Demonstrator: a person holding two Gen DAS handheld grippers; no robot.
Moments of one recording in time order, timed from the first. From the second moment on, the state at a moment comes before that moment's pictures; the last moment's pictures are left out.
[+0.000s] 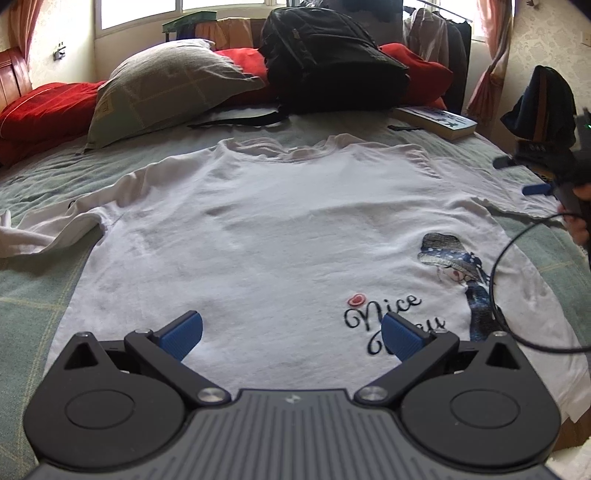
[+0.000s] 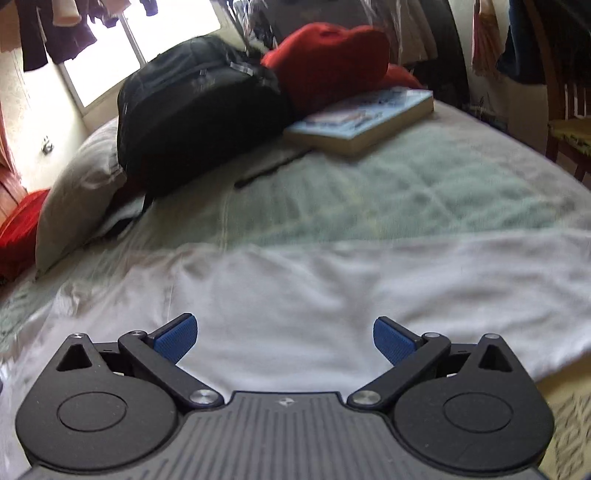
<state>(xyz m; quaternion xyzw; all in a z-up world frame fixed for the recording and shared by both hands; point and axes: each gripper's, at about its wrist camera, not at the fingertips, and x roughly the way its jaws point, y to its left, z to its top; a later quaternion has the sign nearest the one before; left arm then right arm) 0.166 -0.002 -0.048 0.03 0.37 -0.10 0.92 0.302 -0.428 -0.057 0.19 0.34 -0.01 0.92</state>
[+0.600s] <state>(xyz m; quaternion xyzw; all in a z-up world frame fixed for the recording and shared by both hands) 0.164 -0.017 -0.046 0.04 0.37 -0.11 0.92 0.279 -0.527 -0.067 0.18 0.34 -0.15 0.91</state>
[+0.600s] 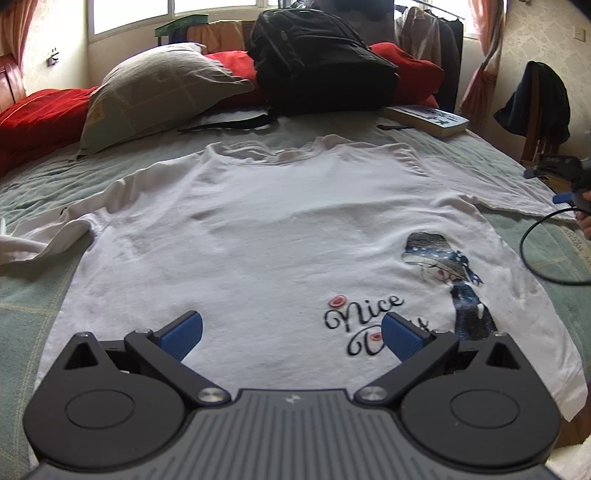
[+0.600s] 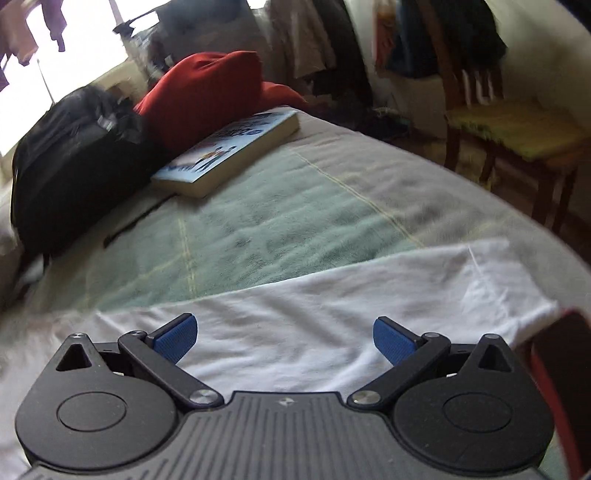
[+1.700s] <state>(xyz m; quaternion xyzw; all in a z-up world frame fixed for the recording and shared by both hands) 0.160 -0.016 -0.046 0.04 0.38 -0.09 0.92 0.285 -0.506 -0.039 0.13 0.37 -0.07 0.92</state>
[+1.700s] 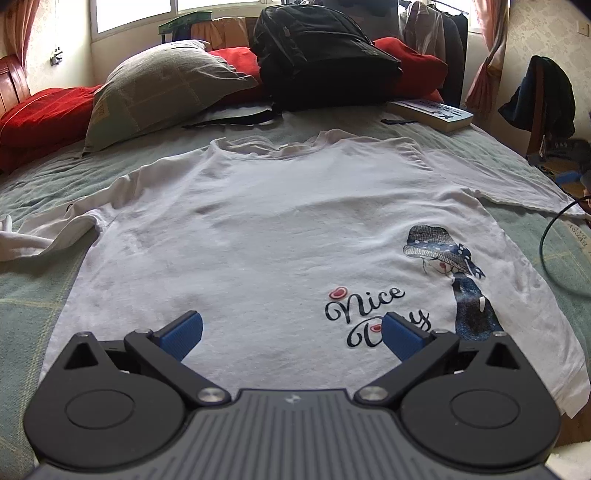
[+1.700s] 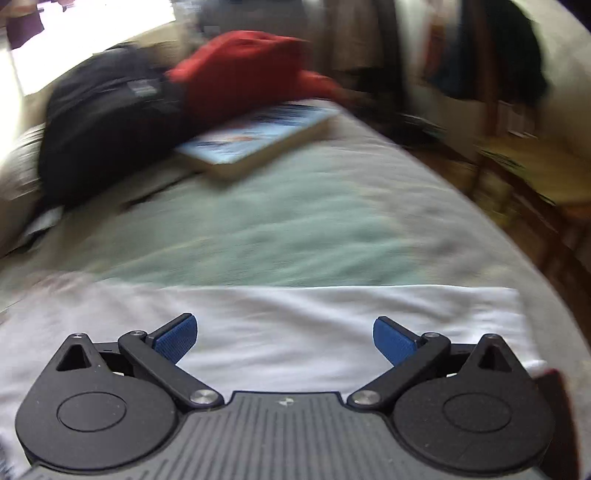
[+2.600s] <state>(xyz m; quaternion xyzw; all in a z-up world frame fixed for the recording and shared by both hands) 0.115 0.041 -0.070 0.06 0.38 -0.09 0.92 0.231 -0.272 -0.078 -0.07 0.39 0.20 0.90</state>
